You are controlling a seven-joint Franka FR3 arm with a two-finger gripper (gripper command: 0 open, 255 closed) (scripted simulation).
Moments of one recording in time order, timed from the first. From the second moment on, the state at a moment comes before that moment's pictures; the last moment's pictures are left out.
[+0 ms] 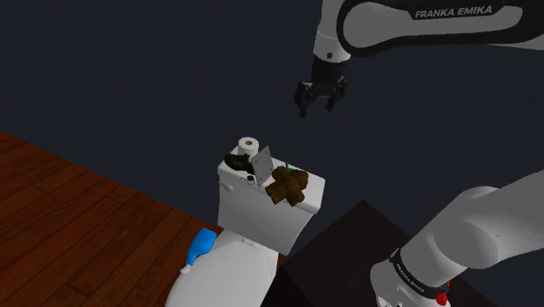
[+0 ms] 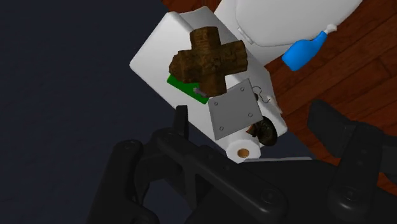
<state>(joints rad) -0.08 -0.38 0.29 -2.19 -0.10 1.81 0.45</state>
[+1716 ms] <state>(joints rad) -0.02 0.81 0.25 -1.27 -0.31 1.66 1.32</state>
